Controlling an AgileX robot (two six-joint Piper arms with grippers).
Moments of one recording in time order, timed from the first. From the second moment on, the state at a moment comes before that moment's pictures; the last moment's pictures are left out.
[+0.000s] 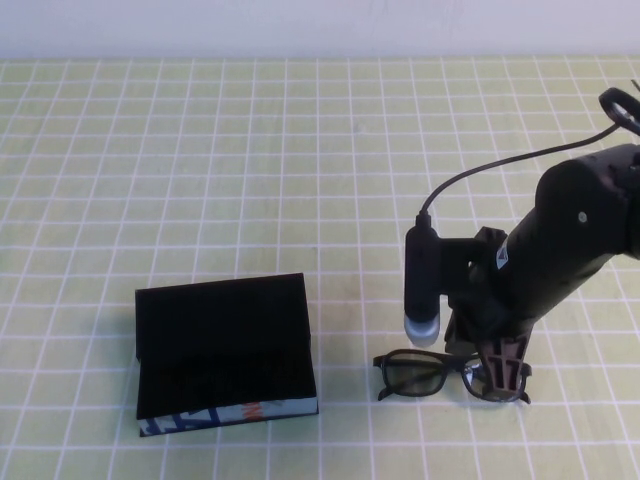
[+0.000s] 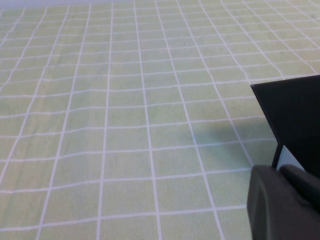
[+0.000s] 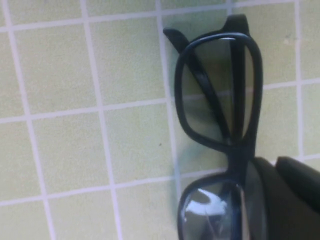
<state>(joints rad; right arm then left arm) 0.56 1.65 -1.13 0.16 0.84 -1.00 -0.16 -0.01 0.02 0.03 0.33 -0.03</state>
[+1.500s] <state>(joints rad) 0.56 1.75 -1.17 0.18 0.87 -0.98 -0.16 -0.01 0.02 0.04 0.33 -0.04</state>
